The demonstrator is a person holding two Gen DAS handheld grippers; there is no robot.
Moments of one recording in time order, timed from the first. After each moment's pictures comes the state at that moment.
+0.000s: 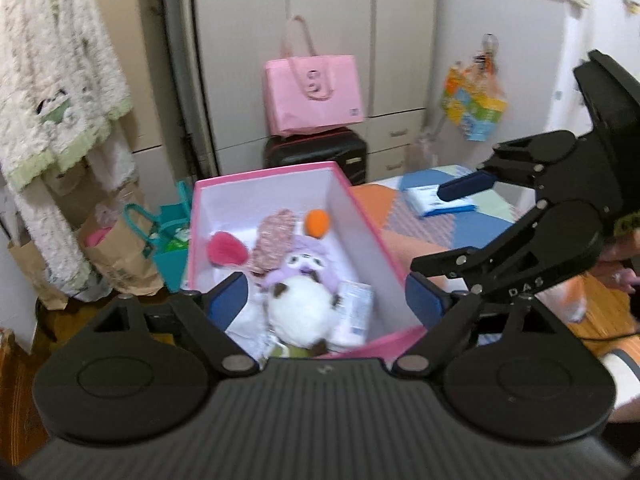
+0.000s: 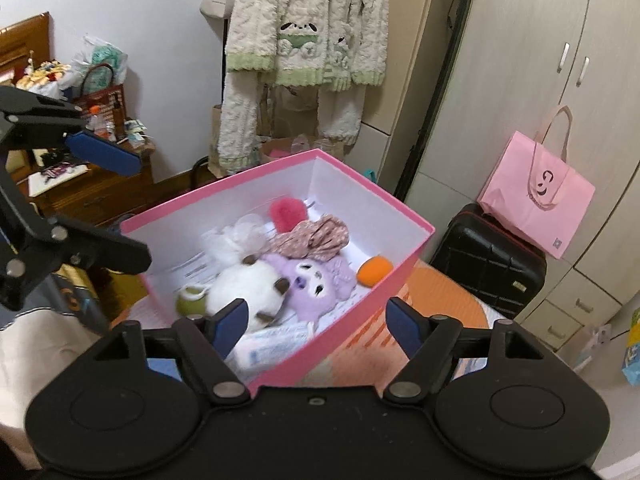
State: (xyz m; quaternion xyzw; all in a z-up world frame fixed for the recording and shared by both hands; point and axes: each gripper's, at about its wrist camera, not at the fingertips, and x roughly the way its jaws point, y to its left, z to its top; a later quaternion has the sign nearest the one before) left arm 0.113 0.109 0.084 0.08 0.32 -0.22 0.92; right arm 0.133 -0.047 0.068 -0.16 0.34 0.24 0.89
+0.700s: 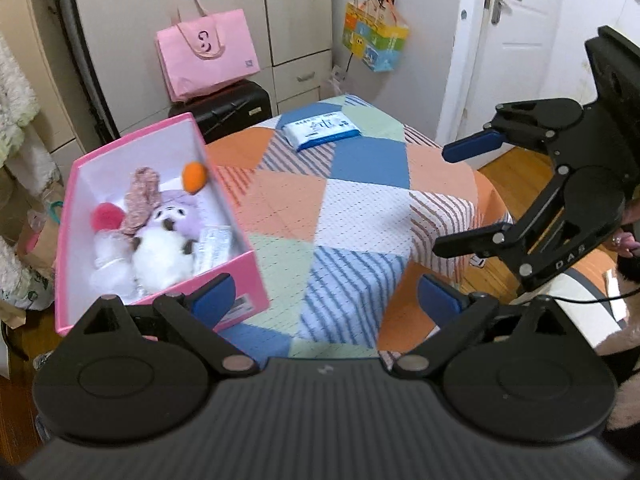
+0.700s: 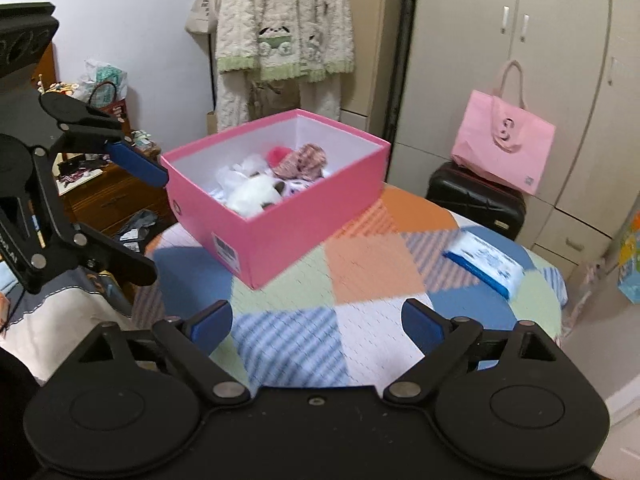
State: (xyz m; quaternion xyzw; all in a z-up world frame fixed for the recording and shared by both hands) left arm 0.051 0.007 0.053 0.14 0.38 -0.31 0.86; right arm 0.012 -0.153 0.030 -0.10 0.34 0.22 0.91
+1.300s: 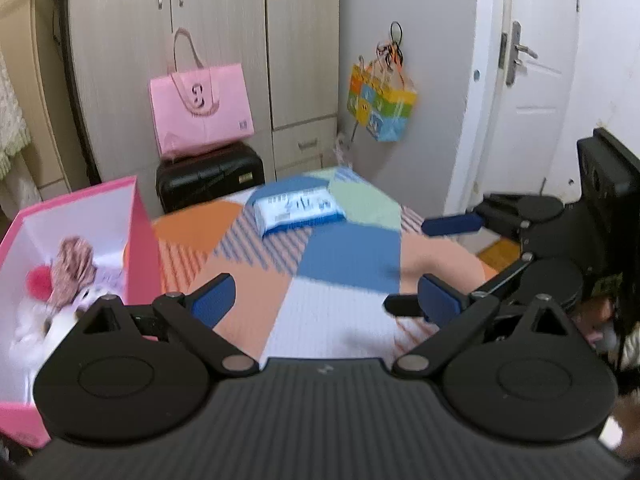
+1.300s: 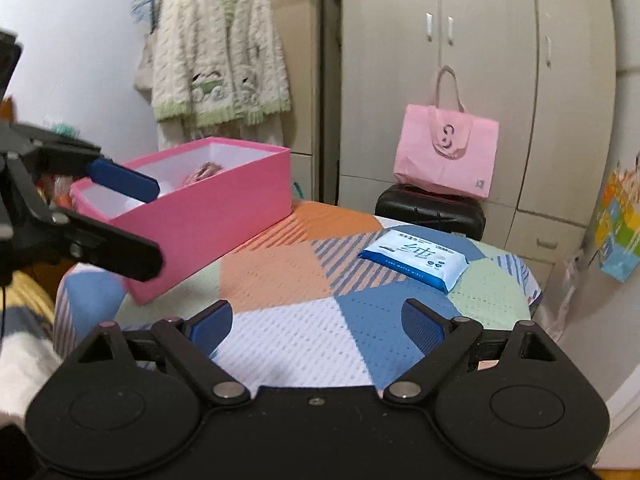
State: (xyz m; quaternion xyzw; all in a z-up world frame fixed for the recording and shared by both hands) left arm 0.101 -0.095 0.012 0.08 0.28 -0.30 0.91; right arm 0.070 -0.249 -0.041 -0.03 0.26 0.18 0.95
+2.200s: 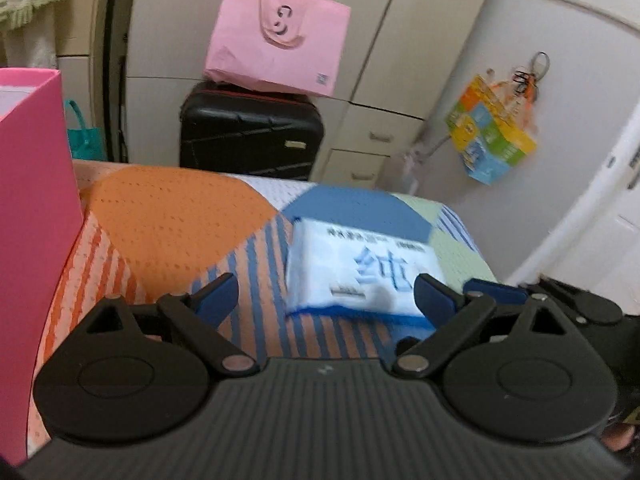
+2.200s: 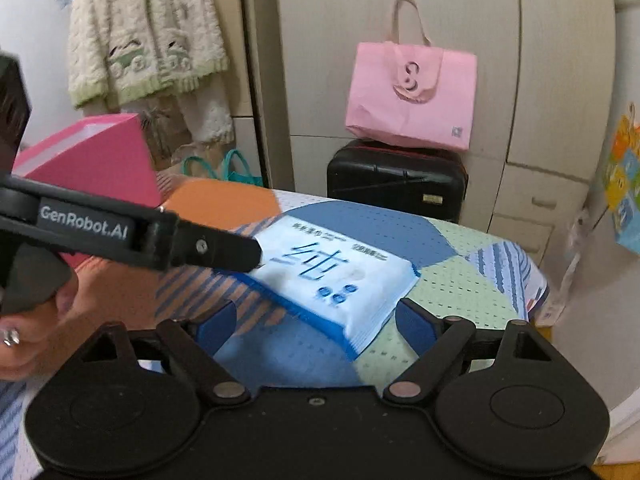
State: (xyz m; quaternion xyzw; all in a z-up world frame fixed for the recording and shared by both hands) left arm 0.318 -0.155 -0.095 -0.10 0.36 -0.19 0.91; right arm 0.249 -0.305 -0.105 0.00 0.33 0.15 0.93
